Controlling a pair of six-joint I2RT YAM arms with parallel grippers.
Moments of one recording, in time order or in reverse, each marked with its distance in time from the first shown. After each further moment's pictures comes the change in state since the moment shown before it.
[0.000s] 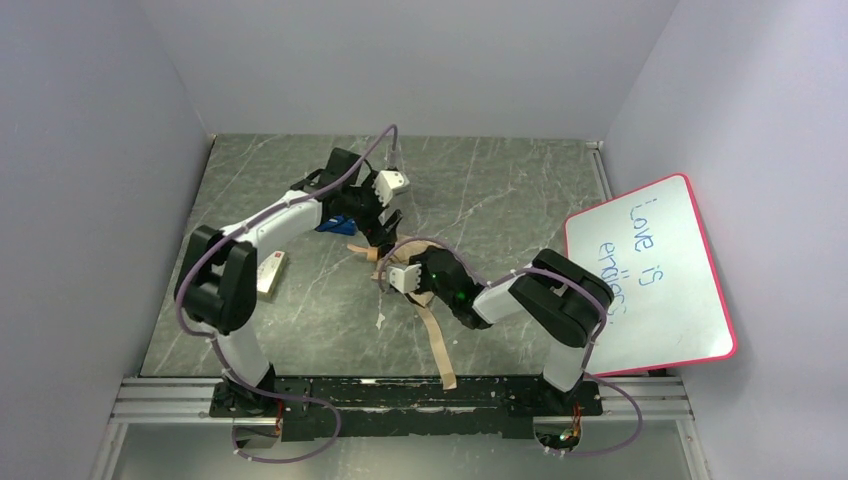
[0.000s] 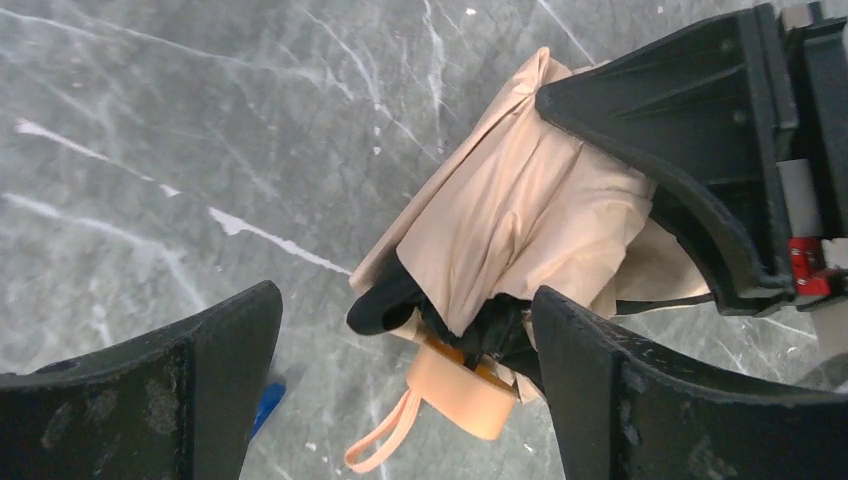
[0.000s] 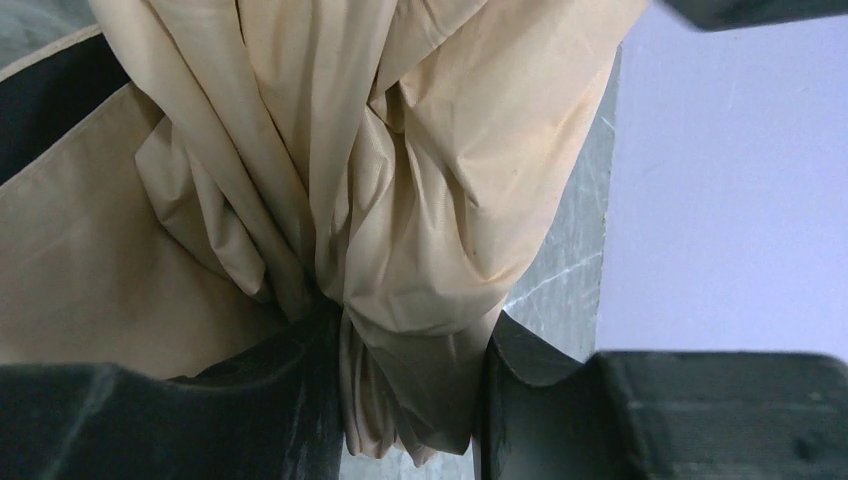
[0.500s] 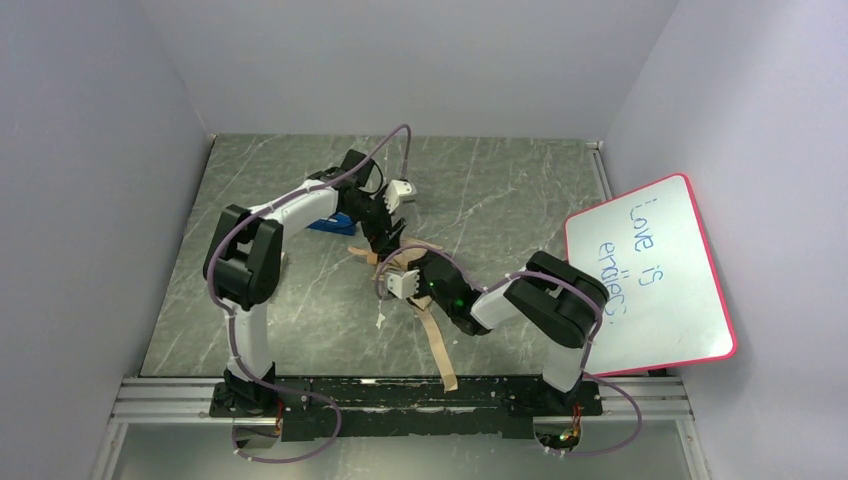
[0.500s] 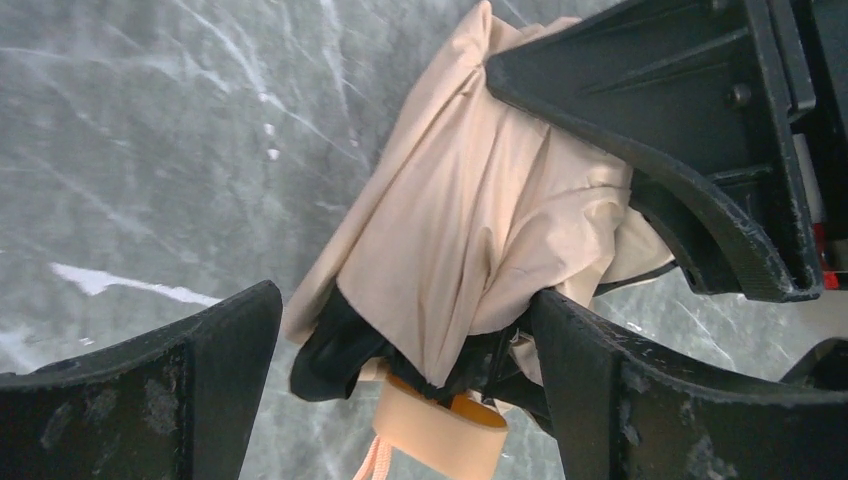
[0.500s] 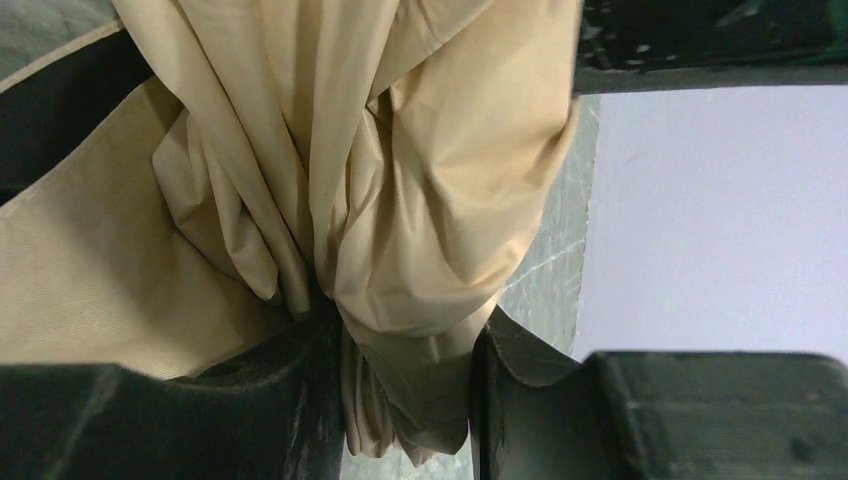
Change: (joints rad) left arm 0.002 0.222 0.175 -0.208 0.175 0.115; right arm 0.050 0.014 -0.032 0.061 0.082 -0.026
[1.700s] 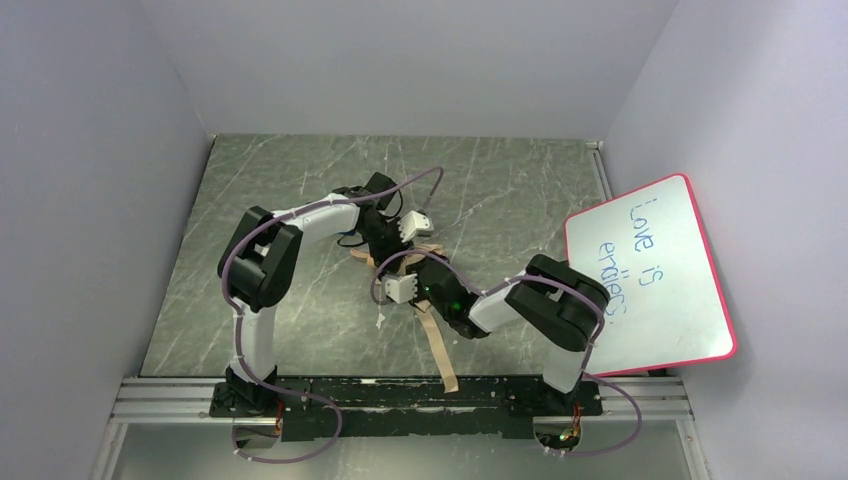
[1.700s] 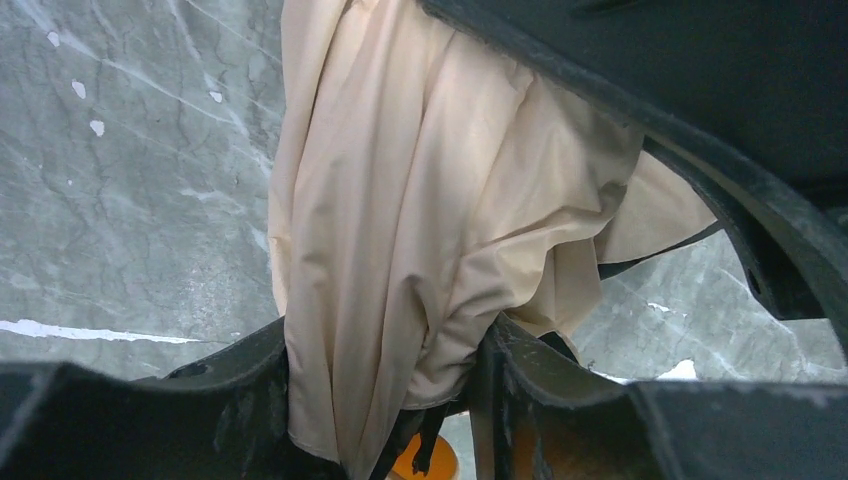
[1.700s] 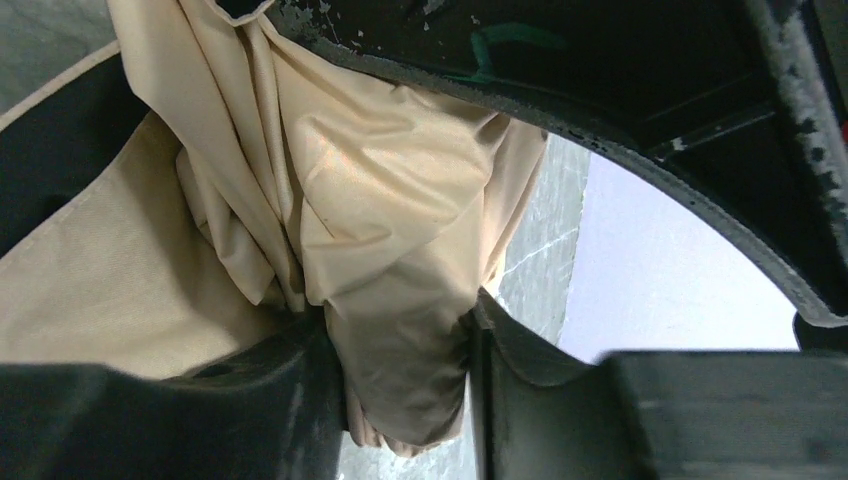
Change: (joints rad) left arm -0.129 0.056 -0.052 -0.068 -0.180 0.101; right arm 0.043 -0.010 0.005 -0.043 0.071 -0.014
